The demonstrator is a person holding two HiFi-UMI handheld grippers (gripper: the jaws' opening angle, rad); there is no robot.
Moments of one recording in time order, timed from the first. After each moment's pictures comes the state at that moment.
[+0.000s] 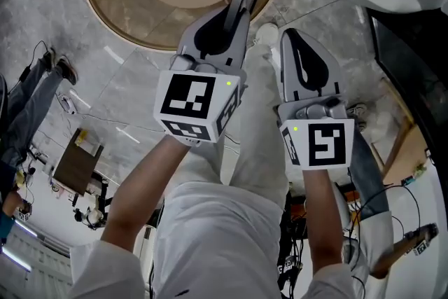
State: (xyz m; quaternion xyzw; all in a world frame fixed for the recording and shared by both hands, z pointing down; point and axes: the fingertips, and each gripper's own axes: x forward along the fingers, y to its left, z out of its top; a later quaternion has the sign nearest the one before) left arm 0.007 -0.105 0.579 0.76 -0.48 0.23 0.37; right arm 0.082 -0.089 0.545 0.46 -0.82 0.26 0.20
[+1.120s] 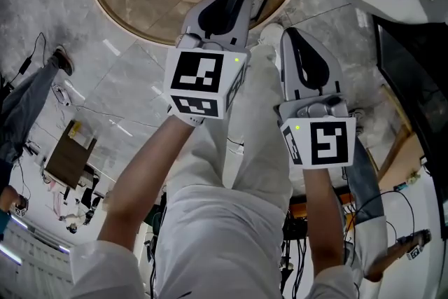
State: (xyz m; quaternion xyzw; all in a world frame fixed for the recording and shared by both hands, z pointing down) left arm -0.026 -0.117 0.618 0.76 -0.50 0.23 0.34; right arm 0.050 -0.084 0.564 0.44 -0.83 0.28 0.20
